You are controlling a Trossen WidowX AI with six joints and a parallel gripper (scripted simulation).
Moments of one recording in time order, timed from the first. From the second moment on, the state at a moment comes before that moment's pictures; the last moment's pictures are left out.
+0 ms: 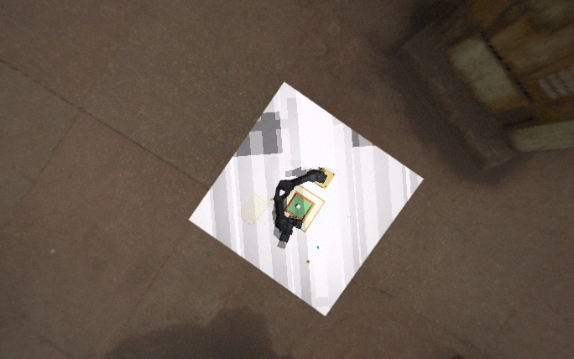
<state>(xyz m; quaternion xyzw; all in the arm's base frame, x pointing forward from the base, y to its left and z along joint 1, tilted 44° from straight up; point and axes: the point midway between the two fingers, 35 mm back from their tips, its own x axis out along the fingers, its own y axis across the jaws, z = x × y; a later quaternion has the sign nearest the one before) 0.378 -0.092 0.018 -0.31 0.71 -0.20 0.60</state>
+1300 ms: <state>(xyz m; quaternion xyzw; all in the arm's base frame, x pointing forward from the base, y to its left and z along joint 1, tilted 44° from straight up) 0.384 -0.076 0.033 -0.32 0.71 -0.20 0.59</state>
